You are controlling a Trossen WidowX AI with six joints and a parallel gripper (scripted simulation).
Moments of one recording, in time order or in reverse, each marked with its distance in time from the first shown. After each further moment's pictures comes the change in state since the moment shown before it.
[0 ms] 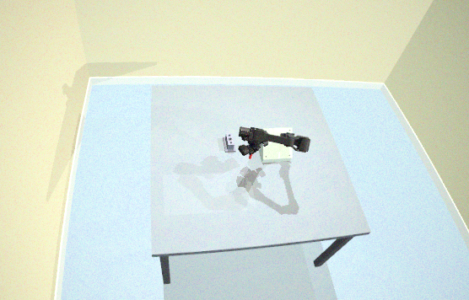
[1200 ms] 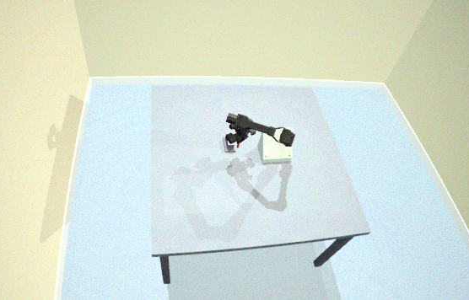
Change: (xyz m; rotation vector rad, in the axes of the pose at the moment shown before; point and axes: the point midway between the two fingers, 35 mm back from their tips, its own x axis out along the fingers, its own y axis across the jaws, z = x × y) arm -0.008 0.024 0.103 0.000 -0.009 0.011
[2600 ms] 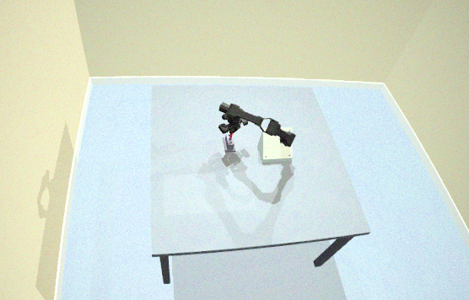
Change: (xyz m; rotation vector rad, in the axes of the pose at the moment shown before) arm 0.006 -0.005 0.089 -0.011 0.004 -0.002
